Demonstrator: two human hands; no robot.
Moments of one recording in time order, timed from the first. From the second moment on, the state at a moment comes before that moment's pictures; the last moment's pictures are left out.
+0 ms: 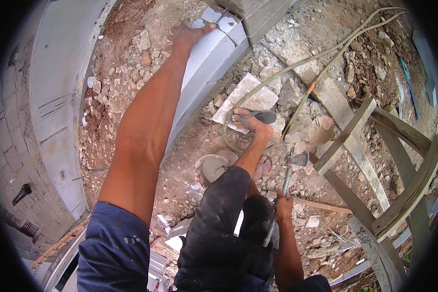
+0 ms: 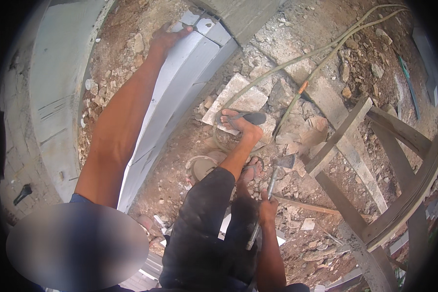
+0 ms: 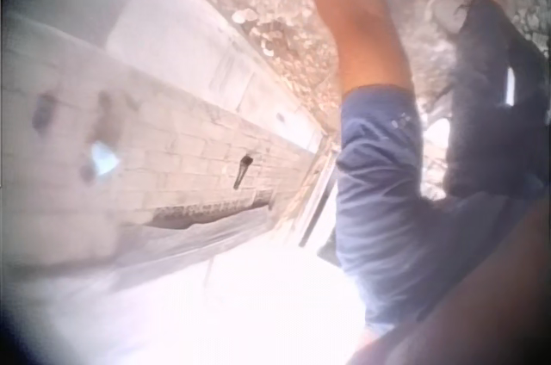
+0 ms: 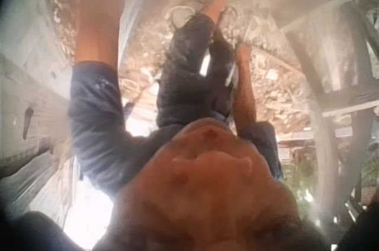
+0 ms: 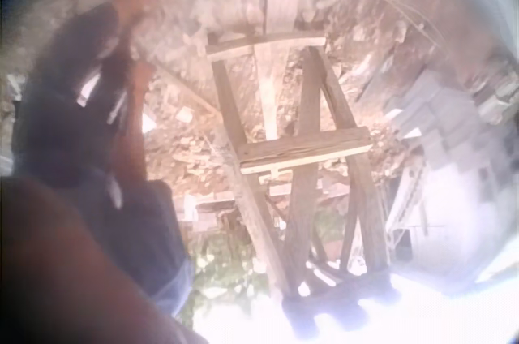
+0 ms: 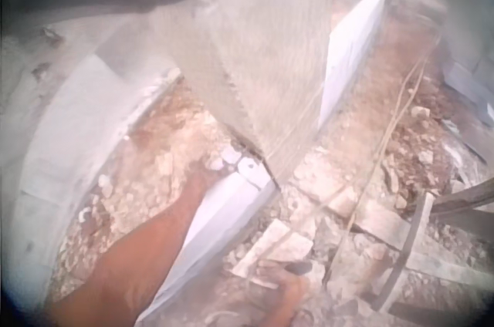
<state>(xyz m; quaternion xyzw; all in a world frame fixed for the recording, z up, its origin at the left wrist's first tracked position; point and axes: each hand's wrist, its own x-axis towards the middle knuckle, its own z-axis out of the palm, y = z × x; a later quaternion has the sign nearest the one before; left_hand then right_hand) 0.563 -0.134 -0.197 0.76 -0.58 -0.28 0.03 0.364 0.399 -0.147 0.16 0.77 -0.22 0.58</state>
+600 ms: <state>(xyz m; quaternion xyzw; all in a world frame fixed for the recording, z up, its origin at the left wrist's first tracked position) 0.565 -0.046 -0.178 0.57 -0.81 -0.01 0.13 0.363 0.404 -0.149 -0.02 0.81 -0.14 0.57</state>
